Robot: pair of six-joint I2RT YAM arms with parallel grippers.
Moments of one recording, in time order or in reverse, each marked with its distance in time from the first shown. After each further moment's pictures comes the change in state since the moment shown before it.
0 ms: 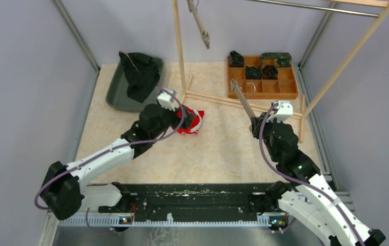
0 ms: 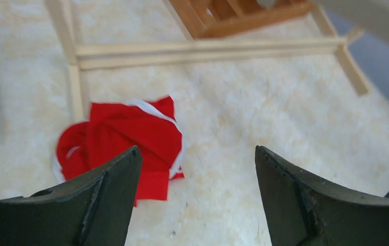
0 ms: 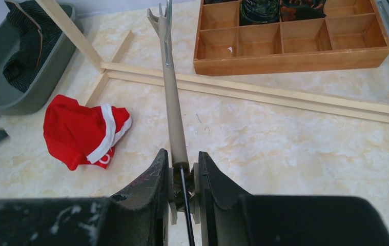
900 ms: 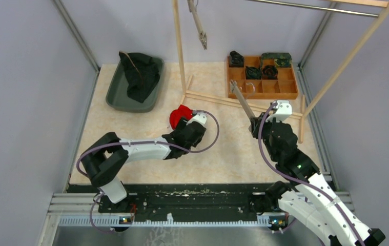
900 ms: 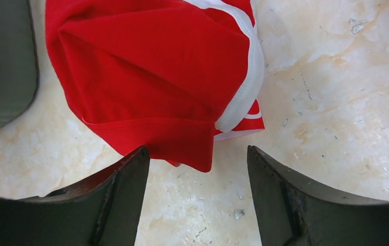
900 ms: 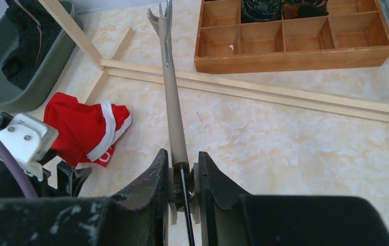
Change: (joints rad) left arm -0.293 0.461 0.097 -0.174 -0.557 0.208; right arm 0.000 0.005 0.000 0.000 -0.007 0.000
